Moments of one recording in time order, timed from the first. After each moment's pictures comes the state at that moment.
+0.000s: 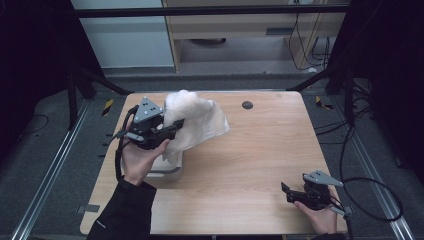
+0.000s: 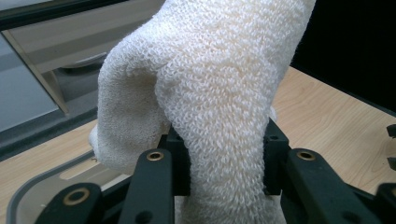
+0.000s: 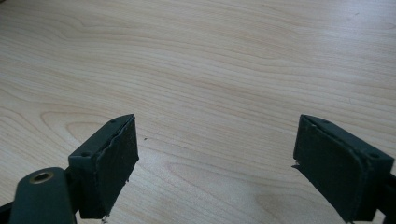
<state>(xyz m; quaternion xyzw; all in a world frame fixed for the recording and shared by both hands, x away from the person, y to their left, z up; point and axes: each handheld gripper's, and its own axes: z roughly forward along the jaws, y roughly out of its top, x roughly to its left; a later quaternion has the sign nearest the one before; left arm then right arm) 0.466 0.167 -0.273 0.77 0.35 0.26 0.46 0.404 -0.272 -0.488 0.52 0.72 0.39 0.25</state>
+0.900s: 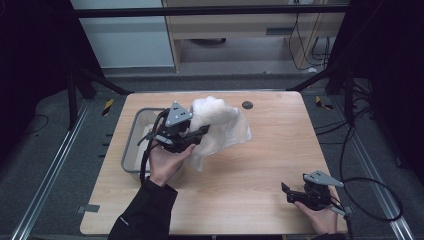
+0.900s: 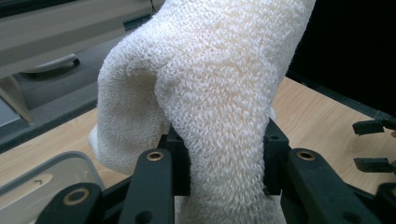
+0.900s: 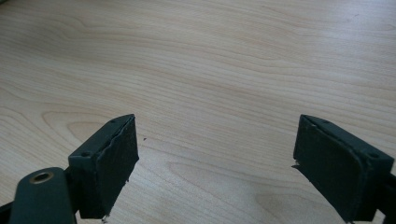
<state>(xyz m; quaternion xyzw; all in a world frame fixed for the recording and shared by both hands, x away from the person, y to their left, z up) 0.470 0.114 -0.291 0.79 0.32 0.23 0.47 0.403 -0.273 -0.488 0.51 0.72 0.39 0.25</state>
